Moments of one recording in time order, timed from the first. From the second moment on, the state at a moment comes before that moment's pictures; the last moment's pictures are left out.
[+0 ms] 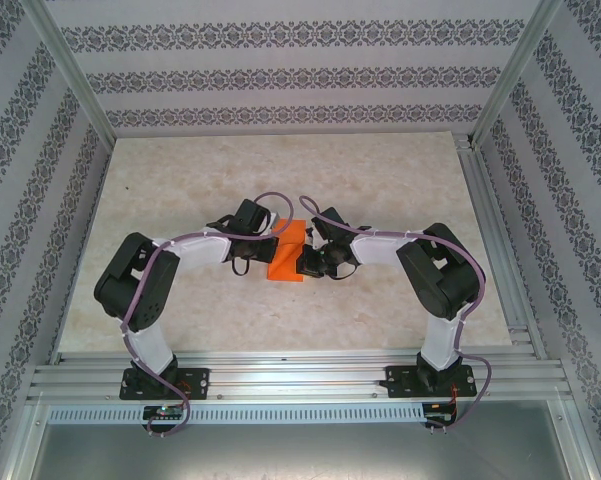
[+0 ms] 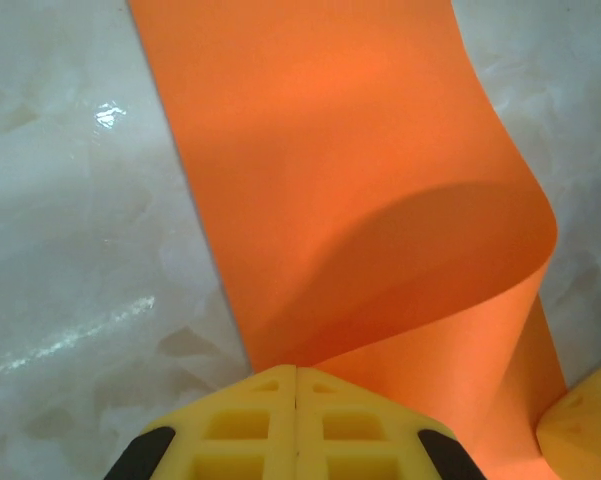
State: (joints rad) left arm -0.53 1.78 1.00 -0.23 0.14 -0.28; right arm 0.62 1.88 0.99 -0.22 -0.47 0.68
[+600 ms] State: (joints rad) left arm -0.53 1.83 1.01 -0.23 0.12 -0.29; right arm 0.62 1.88 1.00 -0.22 -0.48 0.68
